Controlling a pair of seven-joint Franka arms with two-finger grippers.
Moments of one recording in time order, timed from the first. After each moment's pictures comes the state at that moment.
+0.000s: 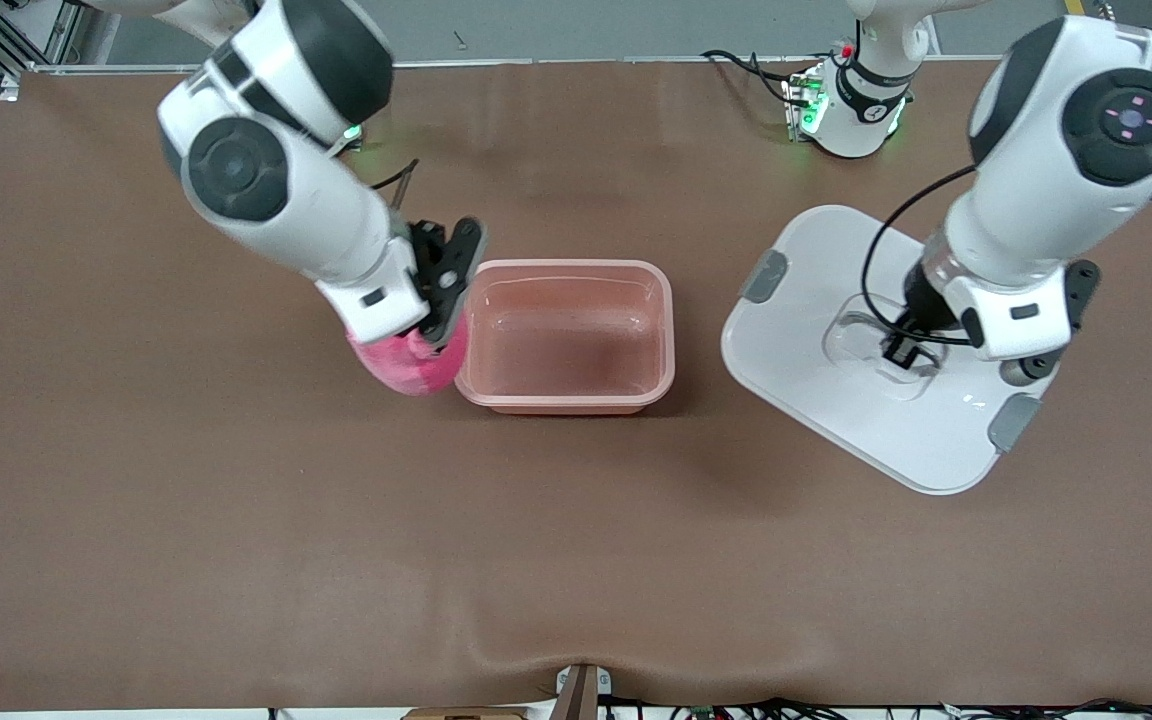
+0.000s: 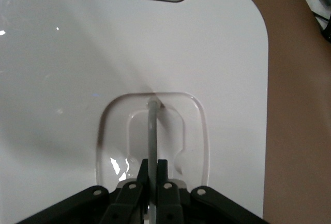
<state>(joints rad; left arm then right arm) 0.21 0.27 -0.61 -1.45 0.20 1.63 -1.29 0.05 0.46 0.68 -1.27 -0.07 1.60 -0.57</state>
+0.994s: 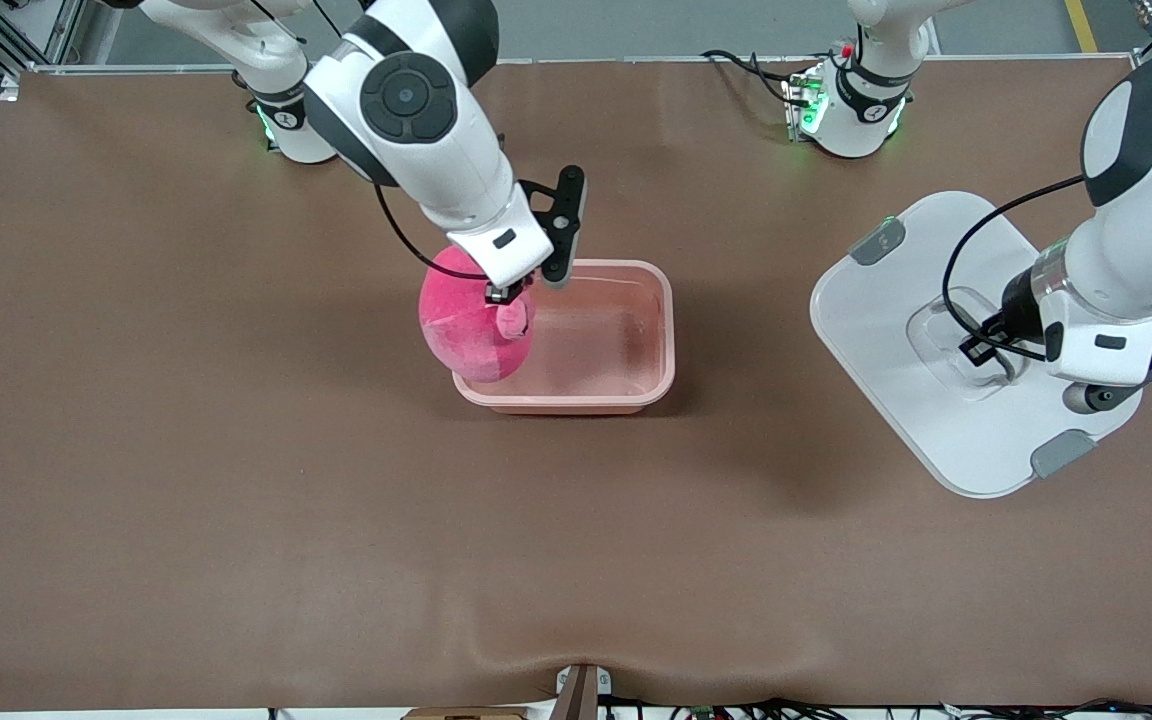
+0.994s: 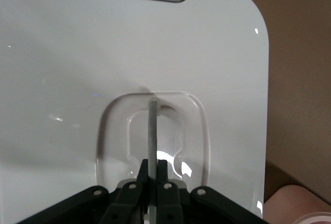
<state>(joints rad) 0.34 0.27 -0.61 -1.47 0.20 1.57 -0.86 0.15 0.48 0.73 -1.37 -0.14 1.77 -0.55</state>
